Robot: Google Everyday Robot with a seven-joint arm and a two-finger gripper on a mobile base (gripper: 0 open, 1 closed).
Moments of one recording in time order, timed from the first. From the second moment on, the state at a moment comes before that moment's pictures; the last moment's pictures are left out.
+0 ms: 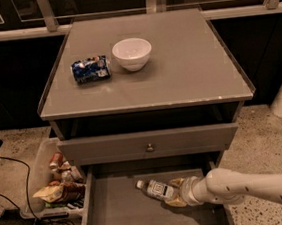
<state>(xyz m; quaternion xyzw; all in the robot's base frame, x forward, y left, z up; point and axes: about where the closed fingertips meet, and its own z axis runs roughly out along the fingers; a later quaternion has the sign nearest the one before) 0.494 -0.108 0.386 -0.52 0.78 0.15 0.32</state>
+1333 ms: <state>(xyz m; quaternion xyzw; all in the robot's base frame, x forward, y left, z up) 0.436 -0.174 0.567 -0.57 0.71 0.14 0.39</state>
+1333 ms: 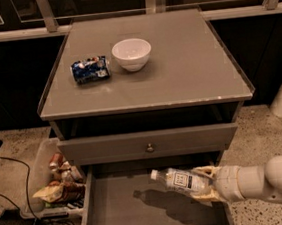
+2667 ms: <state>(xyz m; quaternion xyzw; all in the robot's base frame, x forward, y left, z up) 0.454 -0.208 0.777 -0.63 0.66 0.05 0.42</state>
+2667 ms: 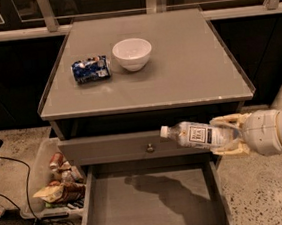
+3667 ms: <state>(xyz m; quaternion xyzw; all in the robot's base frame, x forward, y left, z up) 0.511 -0.251 0.910 -0.64 0.60 -0.05 0.47</state>
